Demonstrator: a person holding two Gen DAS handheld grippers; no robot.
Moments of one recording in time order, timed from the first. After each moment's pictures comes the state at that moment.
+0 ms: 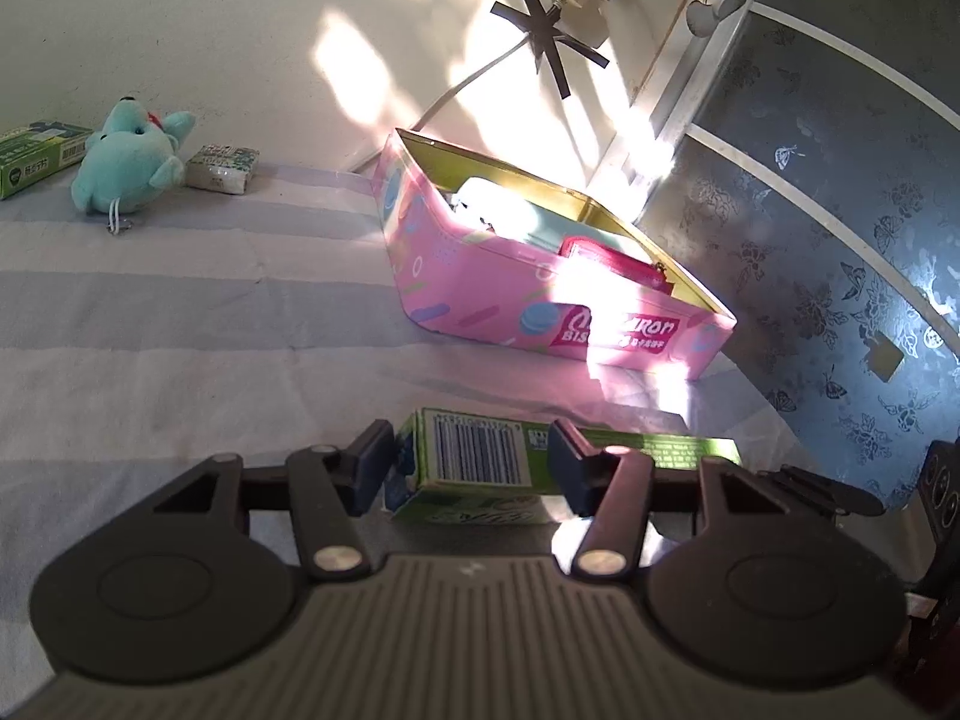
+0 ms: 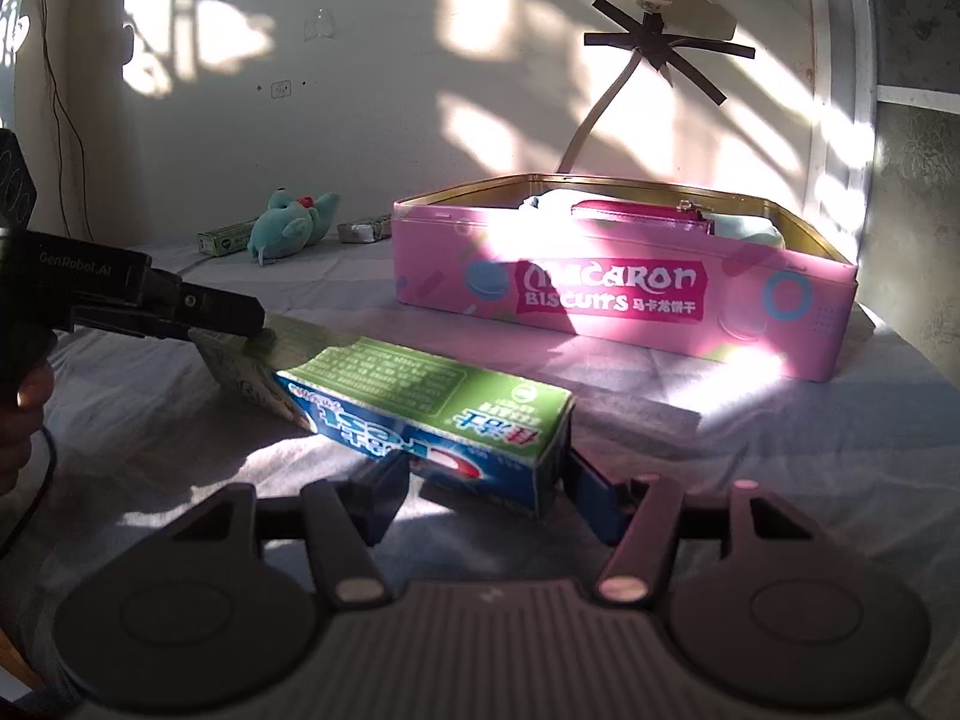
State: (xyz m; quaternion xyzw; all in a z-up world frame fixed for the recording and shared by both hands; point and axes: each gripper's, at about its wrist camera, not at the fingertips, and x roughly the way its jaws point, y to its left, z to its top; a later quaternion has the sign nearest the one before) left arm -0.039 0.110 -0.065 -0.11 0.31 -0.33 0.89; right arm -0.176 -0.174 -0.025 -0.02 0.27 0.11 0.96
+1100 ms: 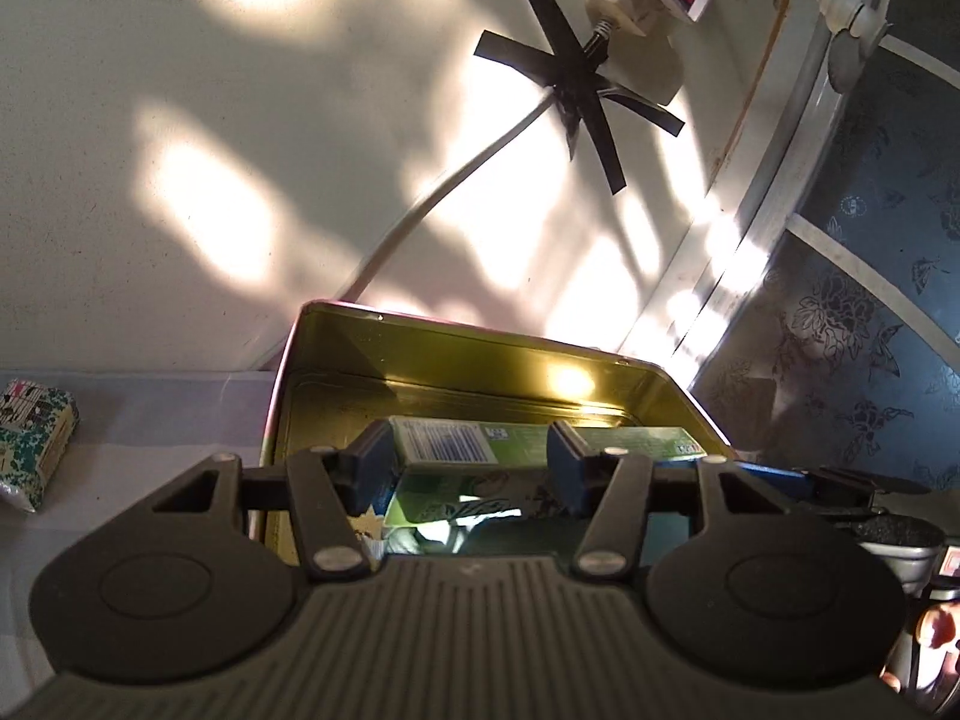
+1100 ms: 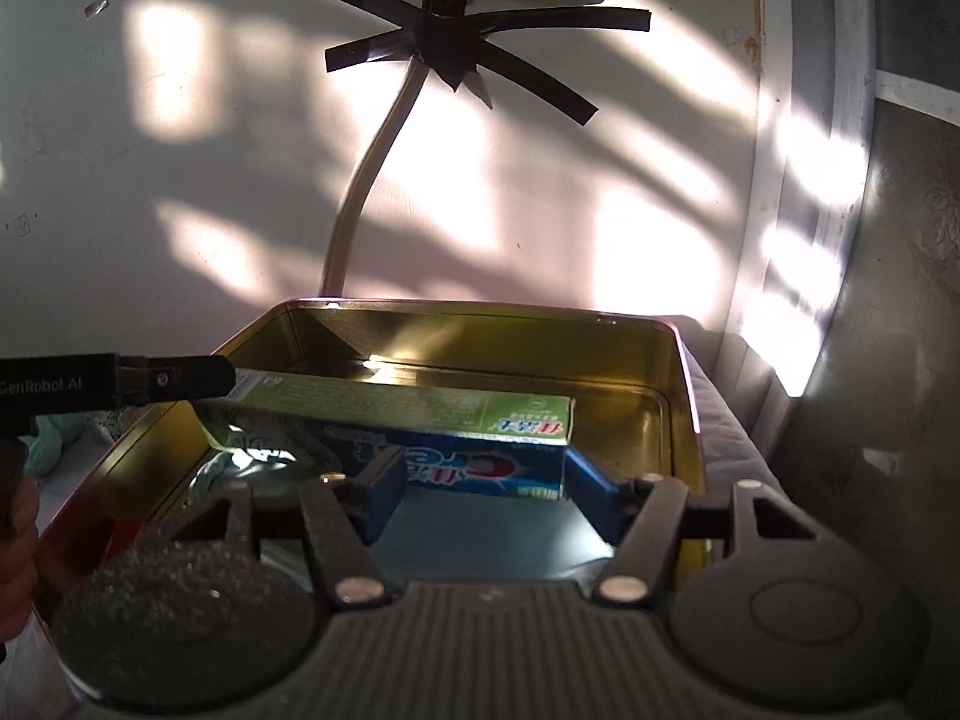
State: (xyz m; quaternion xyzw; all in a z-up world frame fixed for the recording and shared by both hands) left arm 0.165 -0.043 -0.010 -0.09 0.28 -0.29 0.91; right arm 0.087 -0.310 0.041 0.03 0.32 0.04 0.95
